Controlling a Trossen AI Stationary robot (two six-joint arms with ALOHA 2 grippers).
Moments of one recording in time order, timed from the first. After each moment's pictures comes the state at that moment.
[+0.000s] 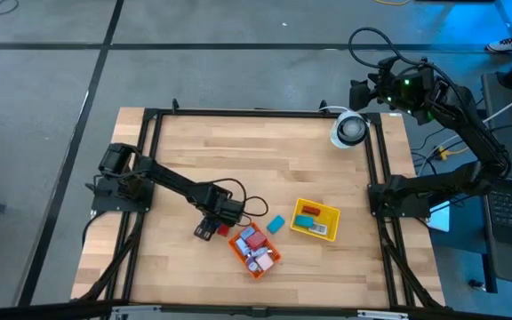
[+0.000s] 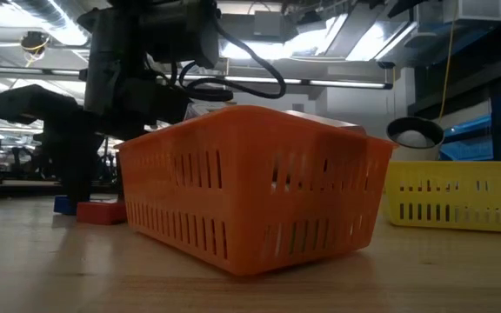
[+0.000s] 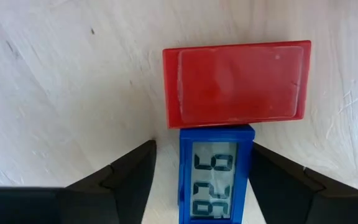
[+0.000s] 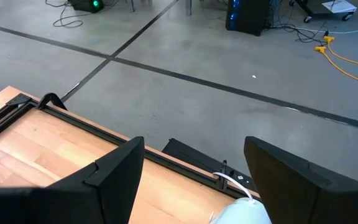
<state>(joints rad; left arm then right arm) -0.22 1.83 1.05 -0.75 0.05 0.15 -0.50 1.14 1.69 -1.11 0.48 0.35</state>
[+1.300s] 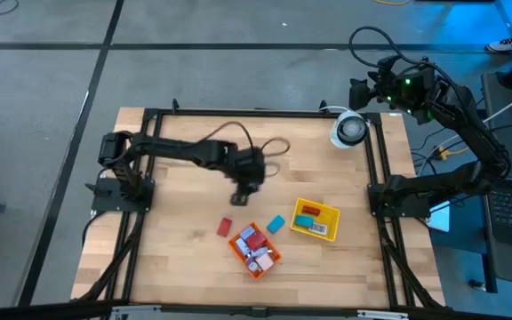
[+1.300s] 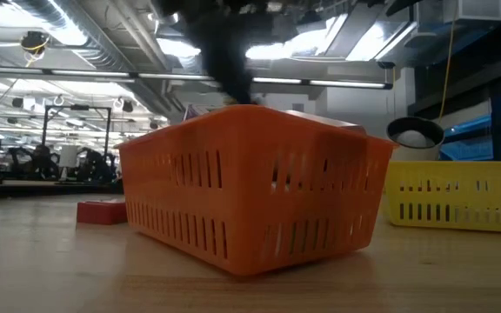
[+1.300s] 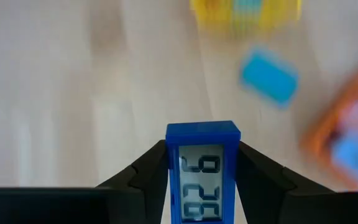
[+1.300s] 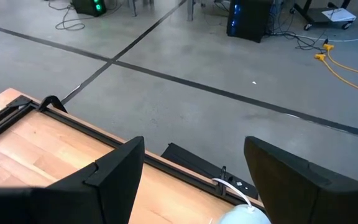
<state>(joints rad) 0.08 1.75 1.38 -0.67 0.09 0.18 -0.50 1.14 1.69 -1.08 0.48 0.32</state>
